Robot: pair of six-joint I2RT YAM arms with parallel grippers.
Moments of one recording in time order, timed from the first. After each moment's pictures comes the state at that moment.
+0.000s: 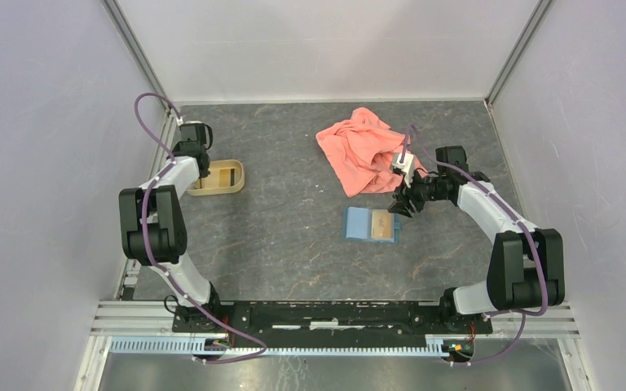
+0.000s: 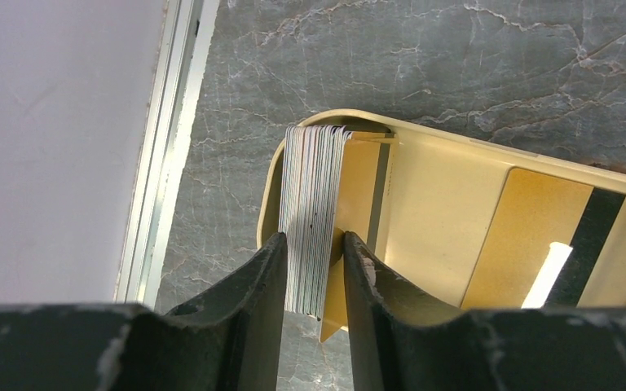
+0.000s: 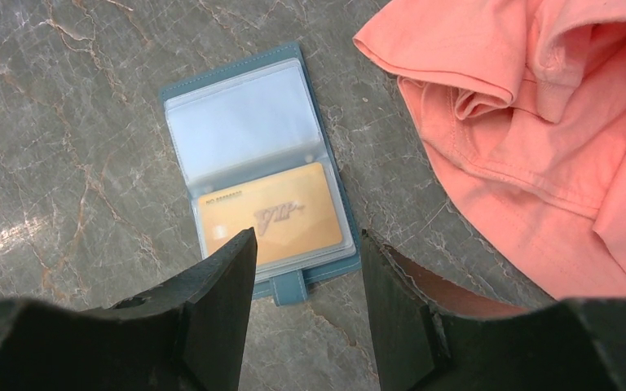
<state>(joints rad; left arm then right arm) 0.08 1.75 1.14 -0.26 -0.44 0.02 0.07 1.42 0.88 -0.52 -0.83 -0.85</state>
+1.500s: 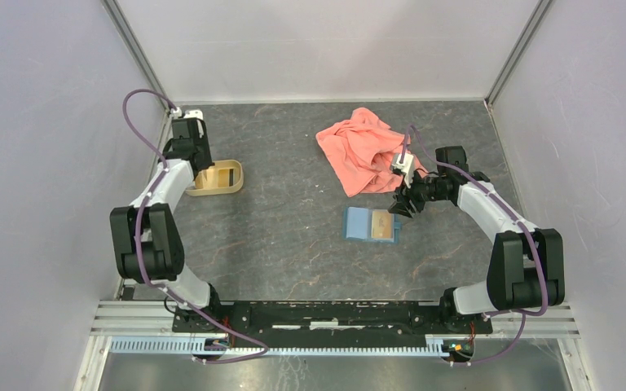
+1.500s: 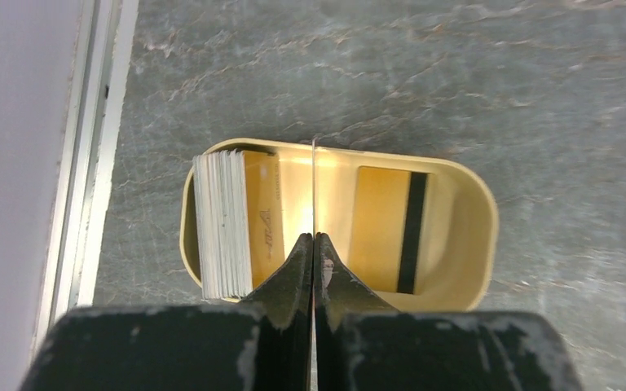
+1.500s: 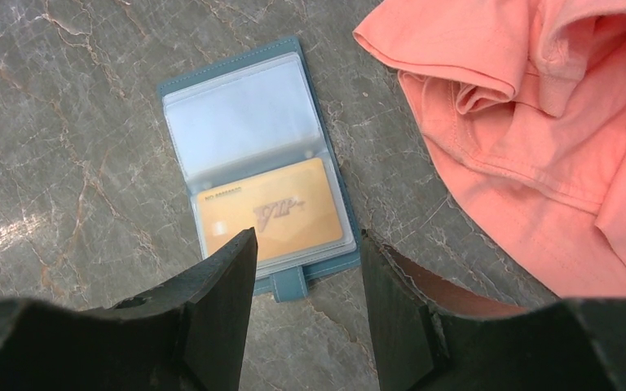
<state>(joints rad) 0.08 1.62 1.14 -0.27 -0.18 -0.02 0.07 1.42 0.89 -0.53 -0.82 -0.85</state>
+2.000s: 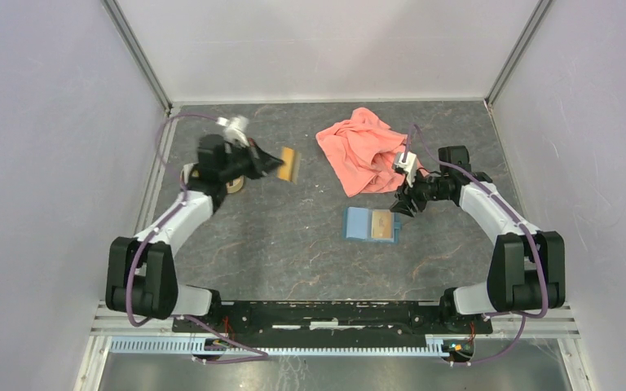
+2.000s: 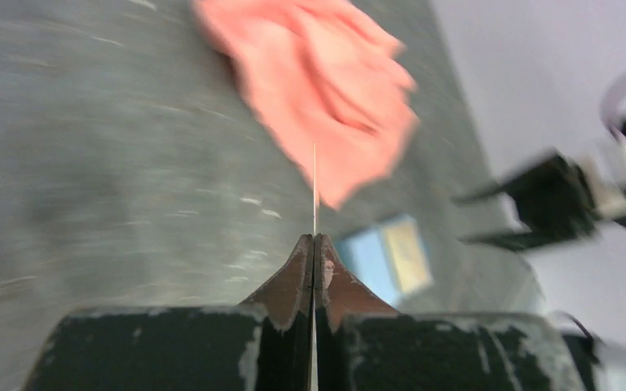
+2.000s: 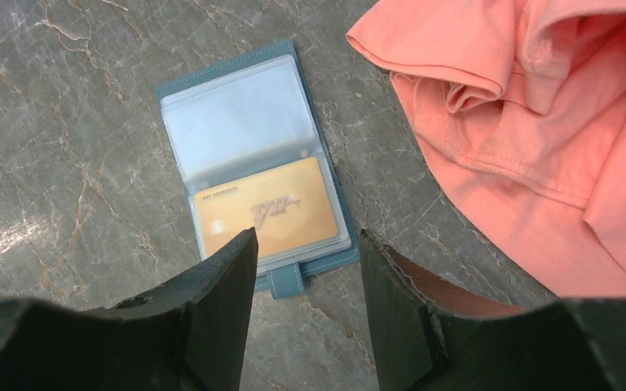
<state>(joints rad) -0.08 1.36 0.86 0.14 0.57 -0.50 0.06 1.41 0.88 -0.53 -0.82 -0.85</state>
